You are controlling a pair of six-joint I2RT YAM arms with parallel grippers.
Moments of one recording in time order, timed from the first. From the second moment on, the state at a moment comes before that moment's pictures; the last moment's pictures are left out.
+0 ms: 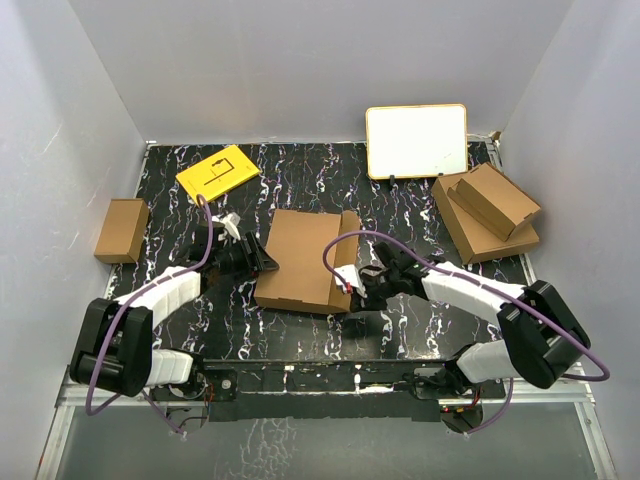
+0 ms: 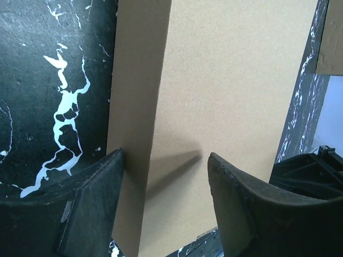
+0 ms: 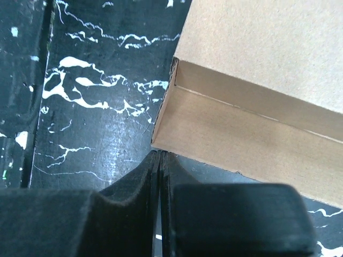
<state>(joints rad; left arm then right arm) -0.25 1.31 0.55 -0.05 0.45 -0.64 0.61 1.36 0.66 -0.35 -0.75 -0.92</state>
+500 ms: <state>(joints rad) -0.24 1.33 0.55 0.00 0.45 -0.64 0.63 1.34 0.66 -0.30 -0.81 -0.83</state>
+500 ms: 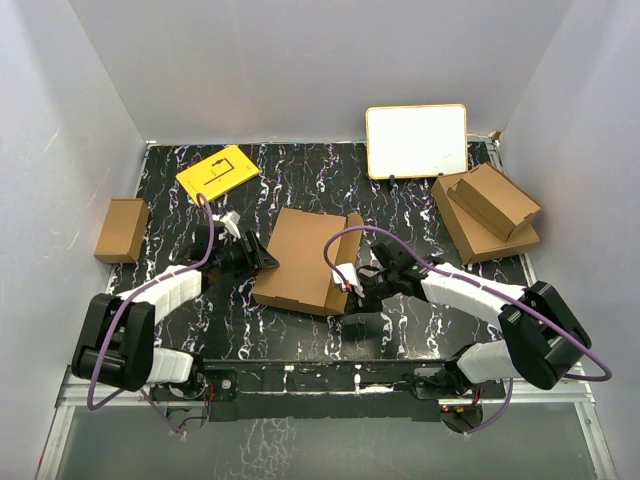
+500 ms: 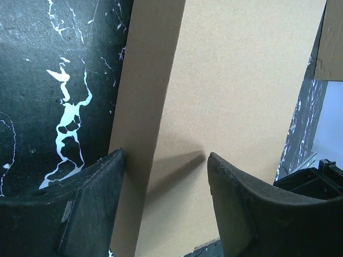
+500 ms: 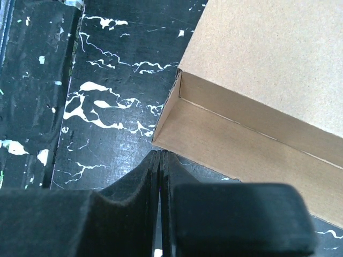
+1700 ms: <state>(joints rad) -0.25 0.87 0.41 -0.39 0.48 -0.77 0.32 1.97 1.53 -0.44 -0.55 -0.72</state>
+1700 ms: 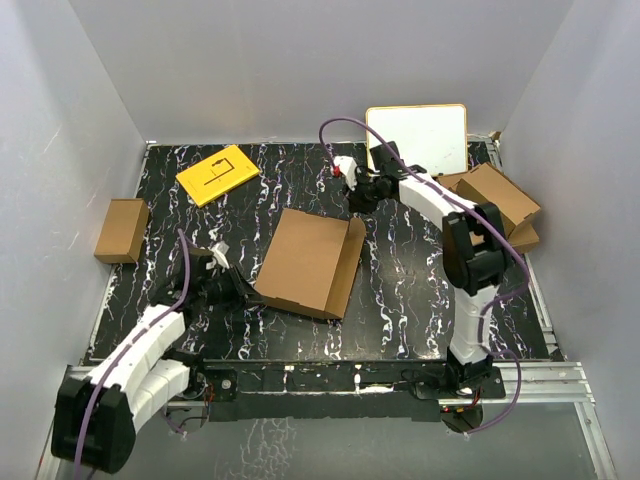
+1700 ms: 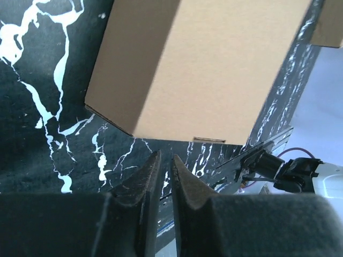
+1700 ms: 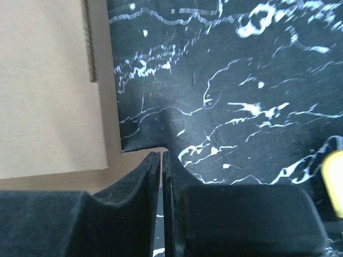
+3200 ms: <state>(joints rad) -0.18 1.85 1.37 -0.42 0.27 -0.35 0.39 1.66 1.09 -0.71 -0.78 -0.93</state>
